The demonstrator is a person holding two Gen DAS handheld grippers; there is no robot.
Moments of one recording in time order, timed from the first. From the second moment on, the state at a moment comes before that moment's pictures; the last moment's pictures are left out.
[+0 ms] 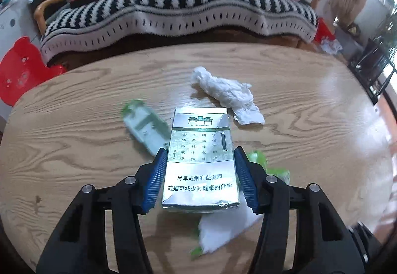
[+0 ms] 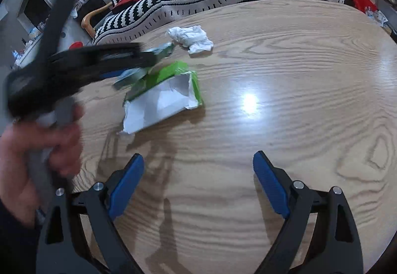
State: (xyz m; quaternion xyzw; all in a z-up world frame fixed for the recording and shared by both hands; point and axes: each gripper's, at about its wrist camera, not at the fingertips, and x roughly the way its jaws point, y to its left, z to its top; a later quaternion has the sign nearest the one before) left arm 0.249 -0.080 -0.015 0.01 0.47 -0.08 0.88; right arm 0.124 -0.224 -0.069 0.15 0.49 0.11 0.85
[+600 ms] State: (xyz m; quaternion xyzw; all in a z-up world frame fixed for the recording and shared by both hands) left arm 0.067 0.057 -0.016 -0.07 0.45 -0.03 0.89; right arm 0.198 -0.137 -0.086 0.07 0.47 0.06 0.88
